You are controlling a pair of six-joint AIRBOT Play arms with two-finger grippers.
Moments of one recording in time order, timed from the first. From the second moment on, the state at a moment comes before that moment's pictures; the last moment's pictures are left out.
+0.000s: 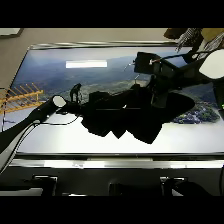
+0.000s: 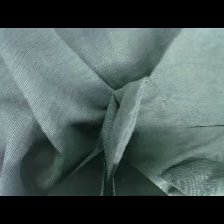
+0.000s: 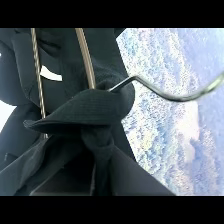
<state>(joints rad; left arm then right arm) -0.32 -1.52 1.10 0.84 -0.80 -1.41 0.26 -1.19 1.61 -1.25 1.43 0.44</state>
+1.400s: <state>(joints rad) -0.25 -1.41 1.64 1.13 -1.13 -1.51 0.26 -1.12 1.61 -1.30 1.35 0.65</state>
